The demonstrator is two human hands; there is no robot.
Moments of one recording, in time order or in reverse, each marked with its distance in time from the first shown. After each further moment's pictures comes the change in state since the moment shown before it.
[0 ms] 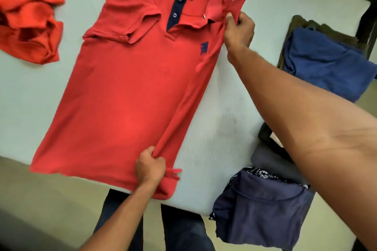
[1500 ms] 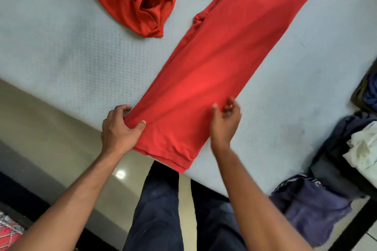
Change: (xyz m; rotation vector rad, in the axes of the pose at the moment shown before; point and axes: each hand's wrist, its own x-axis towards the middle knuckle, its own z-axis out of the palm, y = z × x) left_hand 0.150 -0.114 -0.252 0.087 0.117 0.135; right_hand -0.344 0.043 0.142 -0.135 -0.025 0.222
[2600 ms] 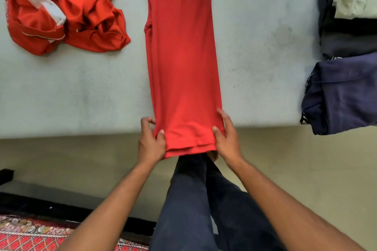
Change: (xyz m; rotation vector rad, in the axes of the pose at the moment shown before) left_hand -0.098 -0.018 -0.053 0.162 -0.207 0.339; right_hand -0.210 0.094 -0.049 0.291 -0.198 0.186
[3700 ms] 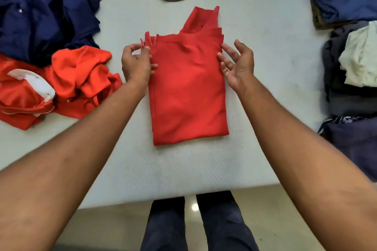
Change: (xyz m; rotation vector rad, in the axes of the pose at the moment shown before) left_hand 0.338 0.243 -0.029 -0.603 0.065 -0.001; right_hand 0.320 -0.268 -0.011 0.767 0.135 0.195
